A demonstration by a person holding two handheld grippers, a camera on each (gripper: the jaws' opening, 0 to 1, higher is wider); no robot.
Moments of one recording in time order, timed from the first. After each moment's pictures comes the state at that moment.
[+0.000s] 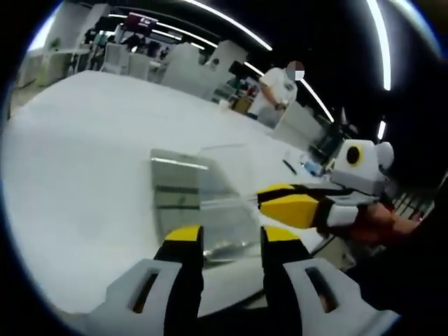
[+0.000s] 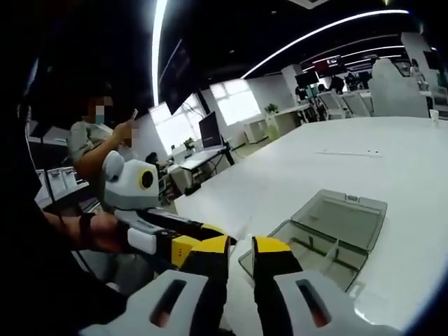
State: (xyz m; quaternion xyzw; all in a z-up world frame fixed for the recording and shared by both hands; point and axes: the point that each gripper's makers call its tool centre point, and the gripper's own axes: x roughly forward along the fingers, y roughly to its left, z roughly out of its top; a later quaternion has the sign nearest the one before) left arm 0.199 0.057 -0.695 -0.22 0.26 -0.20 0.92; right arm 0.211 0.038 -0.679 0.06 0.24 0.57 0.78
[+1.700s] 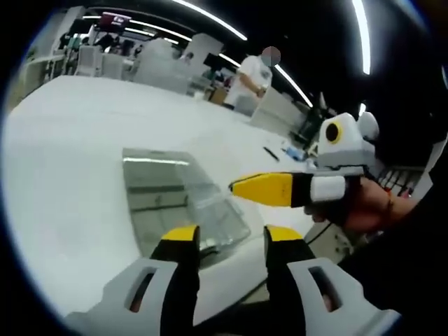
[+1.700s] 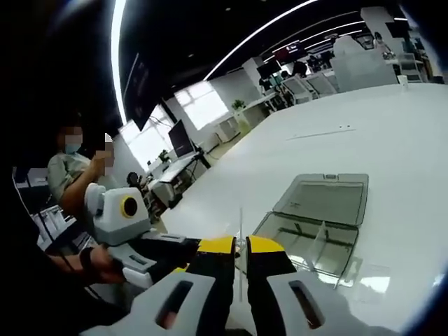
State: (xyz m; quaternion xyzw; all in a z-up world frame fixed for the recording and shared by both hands) left arm 0.202 0.038 -0.703 -0.17 0.27 -0.28 0.91; right arm 0.228 0.032 -0.683 0.13 0.31 0.48 0.81
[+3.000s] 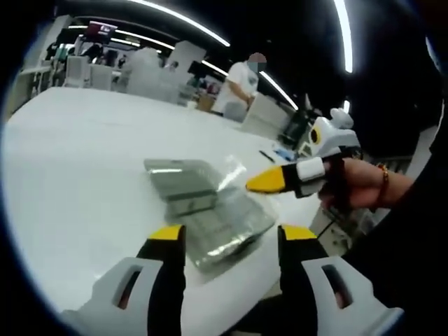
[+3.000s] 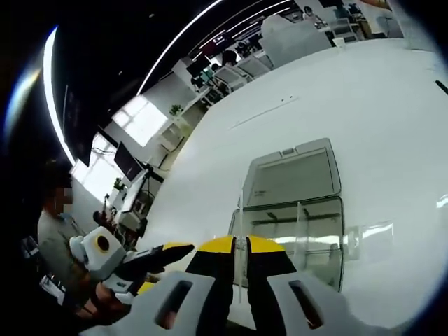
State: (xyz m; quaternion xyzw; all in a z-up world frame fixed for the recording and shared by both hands) left arm 0.203 0.105 -0.712 -0.16 0.24 -0.32 0.90; right arm 0.251 0.038 -0.717 0.20 0.42 0.30 0.83
